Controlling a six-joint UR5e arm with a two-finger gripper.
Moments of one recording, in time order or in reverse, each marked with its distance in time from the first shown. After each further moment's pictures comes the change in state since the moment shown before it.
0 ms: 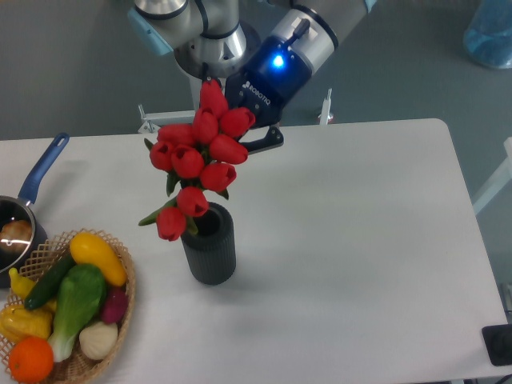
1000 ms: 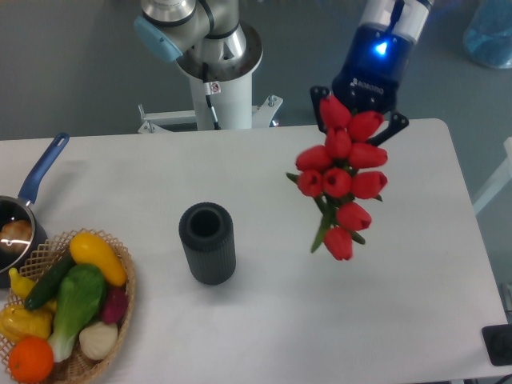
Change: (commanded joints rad) arm 0.146 -0.083 0.088 -0.002 0.624 0.144
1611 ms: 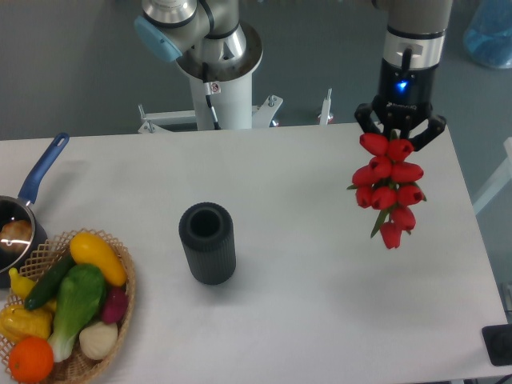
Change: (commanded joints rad) arm -0.008 -0.089 0.096 -0.187 0.626 0.245
